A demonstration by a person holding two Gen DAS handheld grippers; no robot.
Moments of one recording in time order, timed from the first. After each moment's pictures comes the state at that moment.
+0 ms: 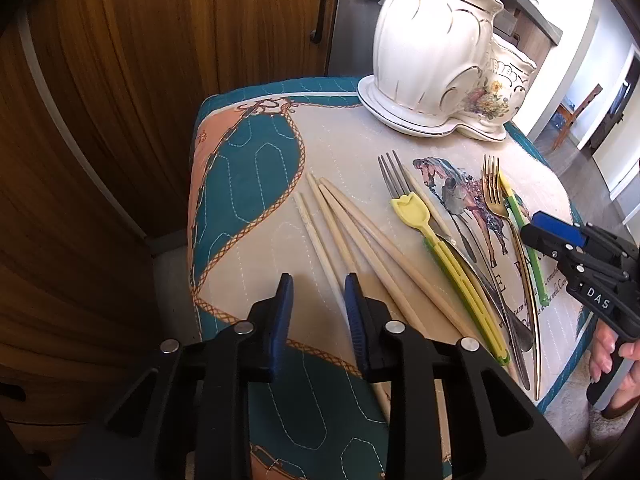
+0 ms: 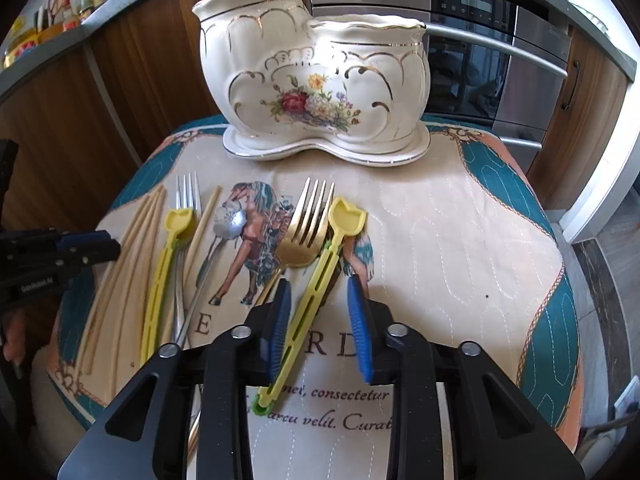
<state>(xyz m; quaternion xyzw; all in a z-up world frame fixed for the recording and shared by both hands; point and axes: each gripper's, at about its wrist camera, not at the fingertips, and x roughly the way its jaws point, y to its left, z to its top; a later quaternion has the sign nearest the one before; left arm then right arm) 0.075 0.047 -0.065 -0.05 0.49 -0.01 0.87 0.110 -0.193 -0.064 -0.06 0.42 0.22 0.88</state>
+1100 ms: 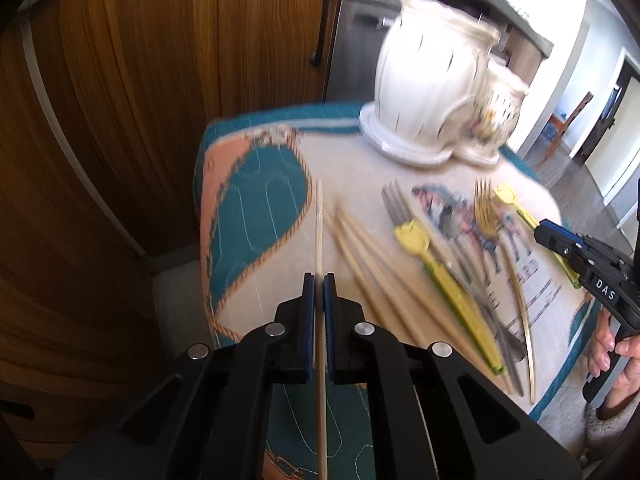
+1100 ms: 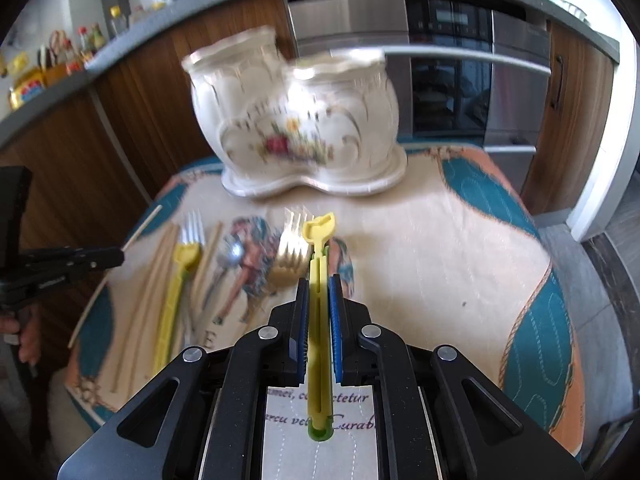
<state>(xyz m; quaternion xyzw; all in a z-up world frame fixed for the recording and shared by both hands) 0.078 0.057 -0.049 -0.05 0.45 -0.02 0.89 0.106 -0.220 -0.047 0.00 0.37 0.24 0.90</state>
